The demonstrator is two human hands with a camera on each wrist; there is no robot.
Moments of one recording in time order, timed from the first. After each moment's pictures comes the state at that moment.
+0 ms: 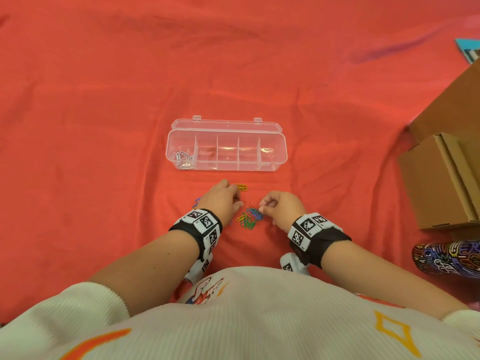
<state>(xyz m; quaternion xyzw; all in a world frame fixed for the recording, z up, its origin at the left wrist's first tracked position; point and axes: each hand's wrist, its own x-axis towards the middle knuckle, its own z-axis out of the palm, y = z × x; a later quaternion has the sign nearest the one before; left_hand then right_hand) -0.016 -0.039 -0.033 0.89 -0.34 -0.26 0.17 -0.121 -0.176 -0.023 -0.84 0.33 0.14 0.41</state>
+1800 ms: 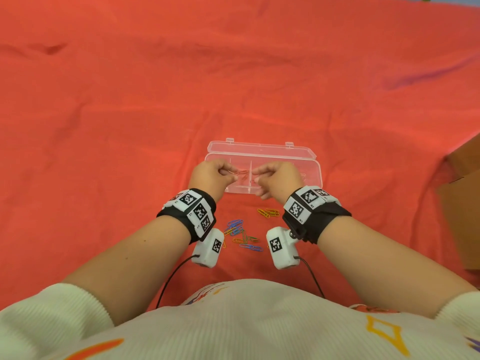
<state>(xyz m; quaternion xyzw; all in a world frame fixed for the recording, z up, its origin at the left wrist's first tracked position) 0.092 -0.008 0.017 0.86 -0.16 -0.20 0.43 0.013 -0.146 0.042 -0.74 0.33 0.10 0.58</state>
